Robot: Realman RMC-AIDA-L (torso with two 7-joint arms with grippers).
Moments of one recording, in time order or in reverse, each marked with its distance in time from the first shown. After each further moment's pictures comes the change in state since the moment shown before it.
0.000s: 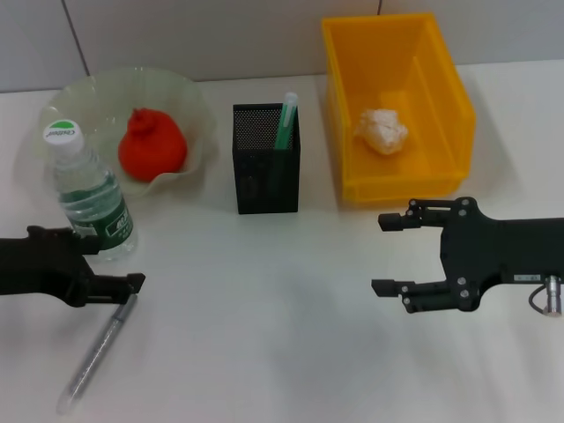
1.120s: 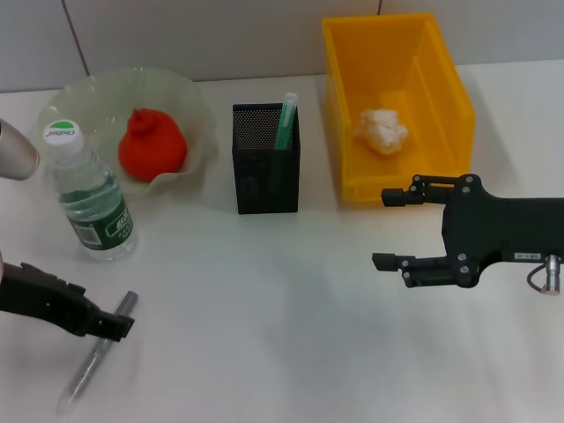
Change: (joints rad) left arm -0.108 0.001 0.132 0.122 0.301 0.220 -0.468; right arm 0.040 0.002 0.061 0.044 0.007 0.001 -0.039
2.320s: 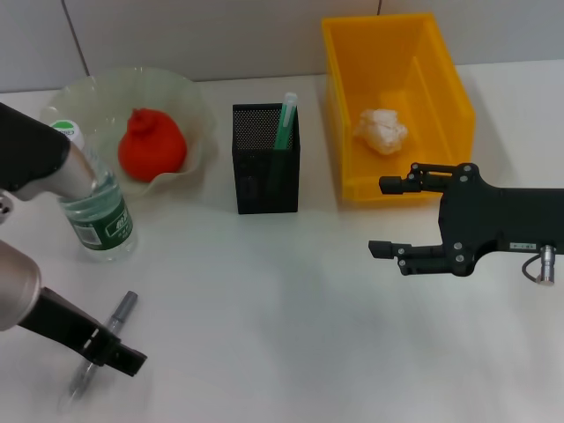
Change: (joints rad) left arm -0.077 -0.004 0.131 -0.002 0.078 0.106 -0.137; right arm 0.009 0.001 0.000 0.010 0.019 0.022 -0.024
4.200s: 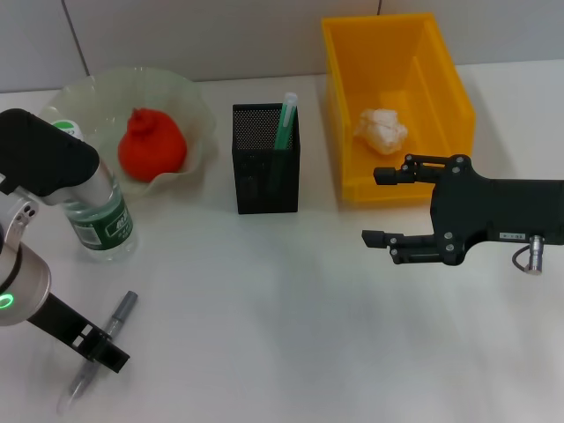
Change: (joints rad) left arm -0.065 -0.002 0.075 -0.112 0.127 -0.052 -0.059; right arm 0.027 -0.002 -0.007 0.033 0.002 0.041 -0.017
